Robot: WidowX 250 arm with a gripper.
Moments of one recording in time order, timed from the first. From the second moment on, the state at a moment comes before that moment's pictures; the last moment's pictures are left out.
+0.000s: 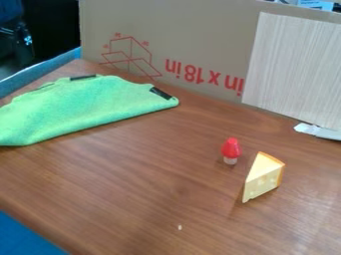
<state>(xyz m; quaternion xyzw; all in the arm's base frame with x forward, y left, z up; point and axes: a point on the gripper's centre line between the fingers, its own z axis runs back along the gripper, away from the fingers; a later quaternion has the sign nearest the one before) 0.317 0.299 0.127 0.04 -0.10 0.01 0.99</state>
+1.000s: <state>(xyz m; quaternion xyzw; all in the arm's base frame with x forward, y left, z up) 0.322 0.308 0.101 0.06 -0.13 0.01 0.99</state>
